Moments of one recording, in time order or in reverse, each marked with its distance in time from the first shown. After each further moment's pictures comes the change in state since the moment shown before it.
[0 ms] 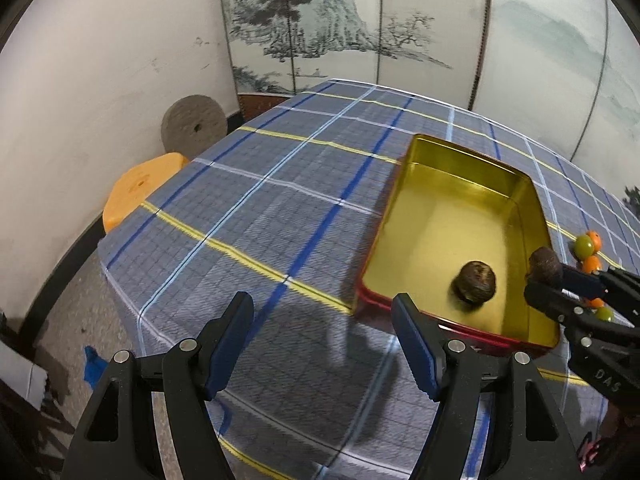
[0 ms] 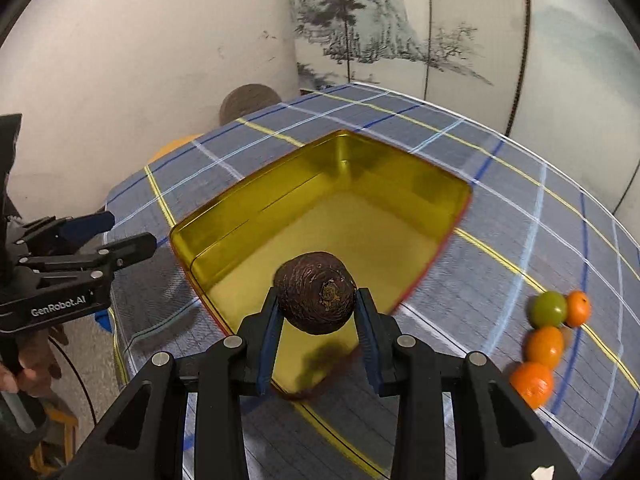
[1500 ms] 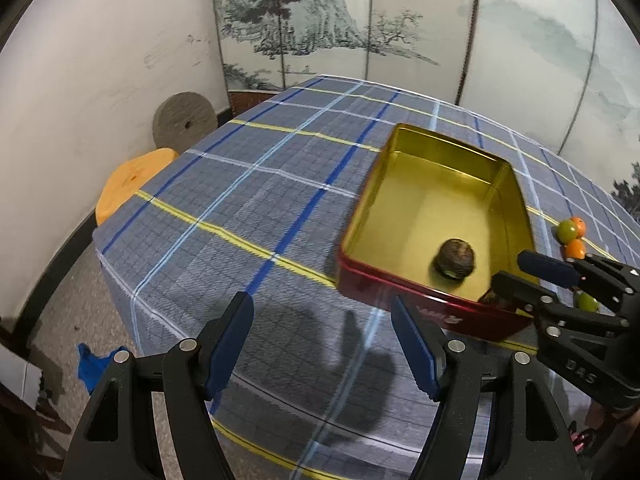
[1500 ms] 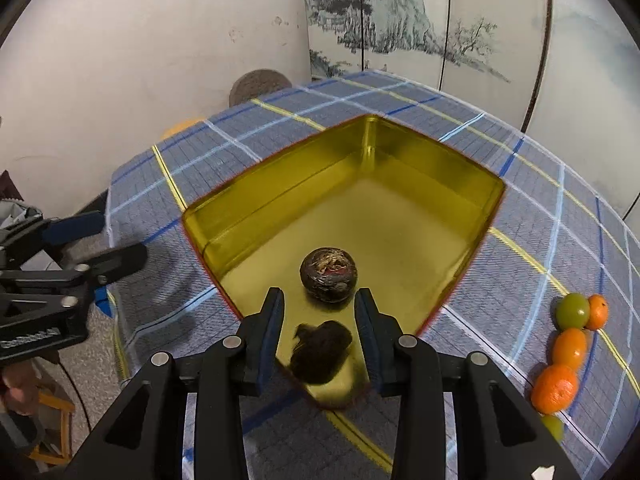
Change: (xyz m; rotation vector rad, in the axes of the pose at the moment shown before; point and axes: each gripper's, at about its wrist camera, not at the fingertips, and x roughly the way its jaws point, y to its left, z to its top) left arm -0.018 -0.013 -0.018 0.024 0.004 -0.047; right arm 0.009 0.018 -0.005 -0.032 0.028 0.011
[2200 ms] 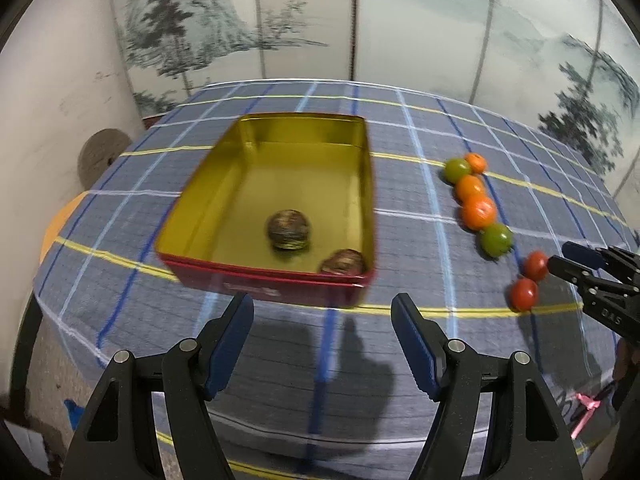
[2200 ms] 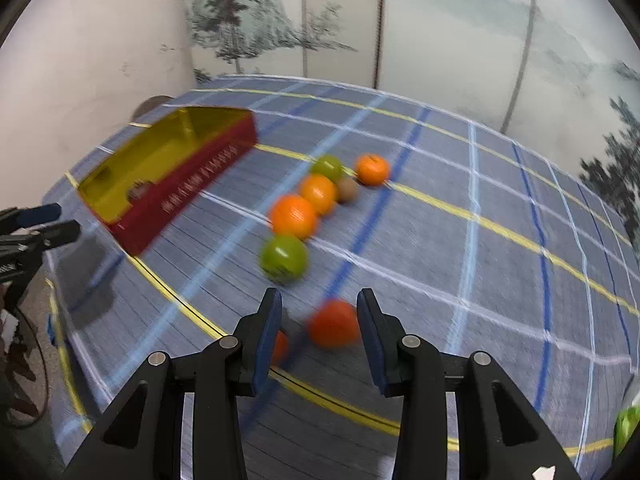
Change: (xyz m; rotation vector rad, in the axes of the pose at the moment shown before) left arm -0.018 -0.118 -0.025 0.243 0.018 -0.194; right arm -0.115 -0.140 -0.128 0.260 0.001 -0.281
